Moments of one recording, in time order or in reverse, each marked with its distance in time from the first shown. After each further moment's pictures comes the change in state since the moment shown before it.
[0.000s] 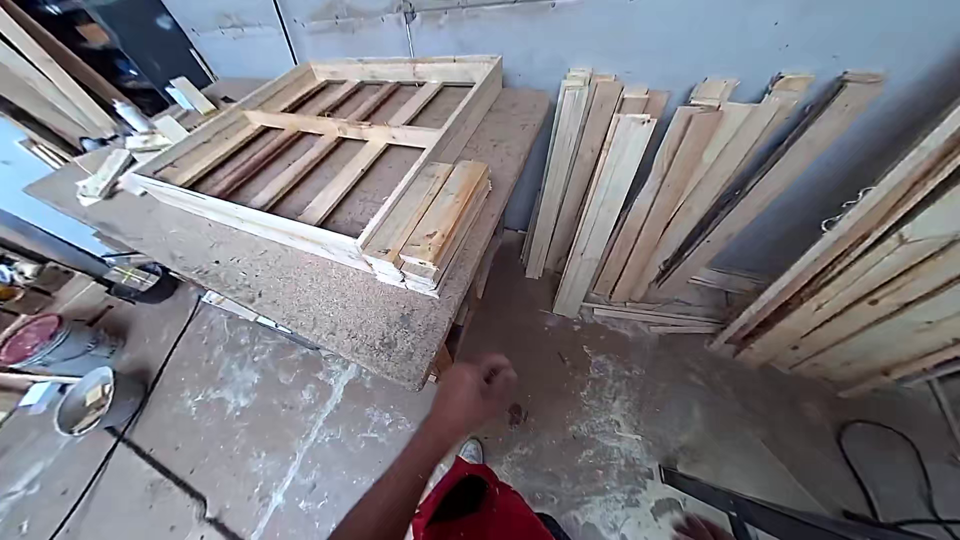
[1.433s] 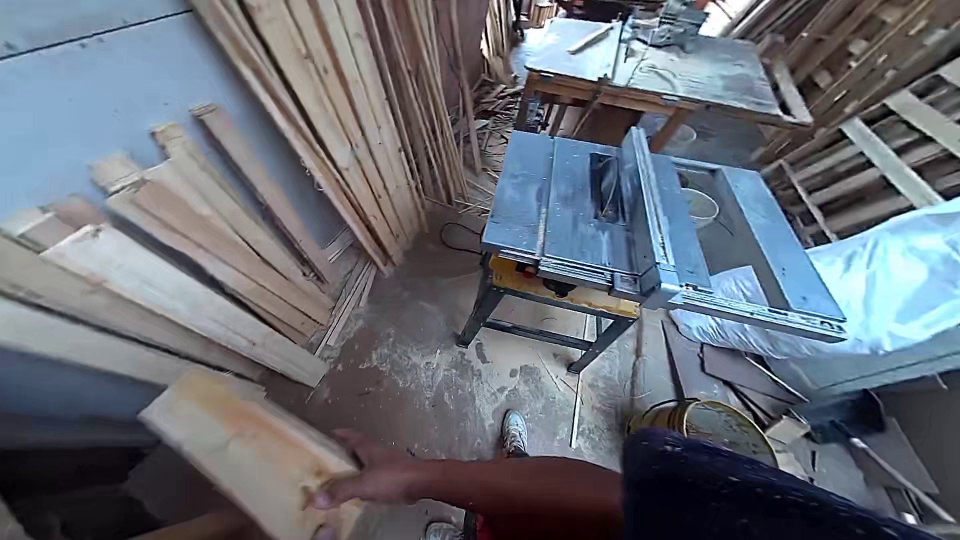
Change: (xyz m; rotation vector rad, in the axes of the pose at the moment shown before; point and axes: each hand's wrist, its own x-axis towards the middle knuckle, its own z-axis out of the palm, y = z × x) left_hand 0.068 0.086 0.079 -0.479 -0.259 -0.065; right_hand -0.025 -0.258 0.145 0.635 -0.043 -0.401
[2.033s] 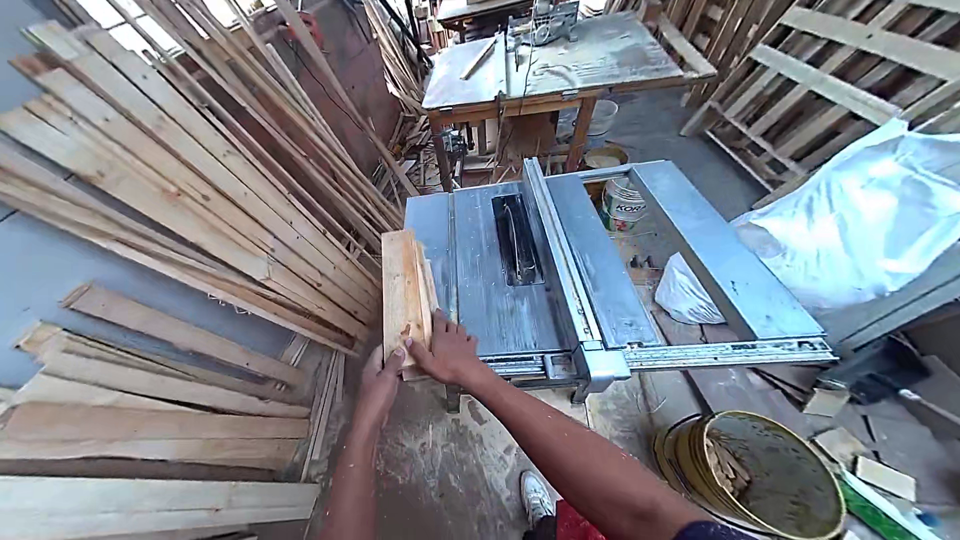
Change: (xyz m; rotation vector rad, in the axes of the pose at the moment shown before) left_hand 0.118 0.152 0.494 0.249 -0.838 0.201; right_hand -0.053 -0.158 -0.453 -0.639 0.841 0.182
